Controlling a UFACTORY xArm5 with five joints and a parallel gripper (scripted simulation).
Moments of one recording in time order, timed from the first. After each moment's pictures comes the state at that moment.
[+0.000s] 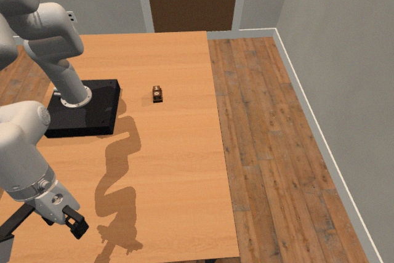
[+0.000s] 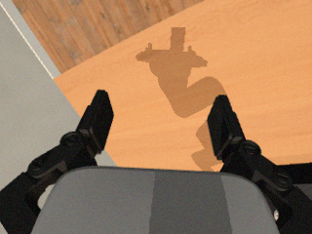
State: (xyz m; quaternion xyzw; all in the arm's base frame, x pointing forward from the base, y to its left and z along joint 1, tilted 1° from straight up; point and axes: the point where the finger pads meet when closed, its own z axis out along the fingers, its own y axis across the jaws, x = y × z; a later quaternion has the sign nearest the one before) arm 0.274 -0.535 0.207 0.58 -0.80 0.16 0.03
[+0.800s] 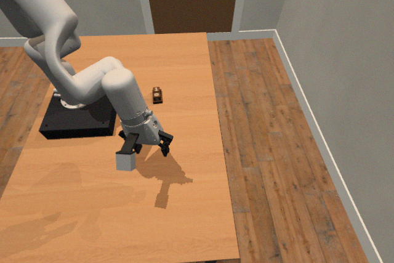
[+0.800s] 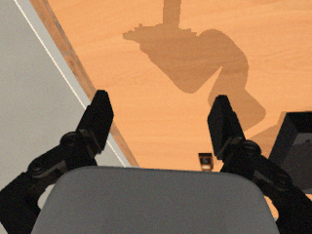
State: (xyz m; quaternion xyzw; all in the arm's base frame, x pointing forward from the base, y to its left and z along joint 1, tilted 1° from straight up) arm 0.421 -0.300 0.164 0.66 -0.74 0.11 -0.02
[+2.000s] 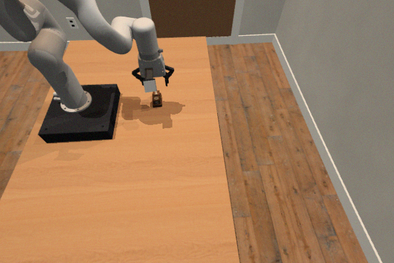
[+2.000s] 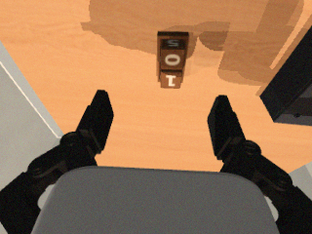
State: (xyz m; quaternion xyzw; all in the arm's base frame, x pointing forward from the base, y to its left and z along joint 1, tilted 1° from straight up) arm 0.351 0.067 0.089 0.78 -0.63 0.01 -0.01
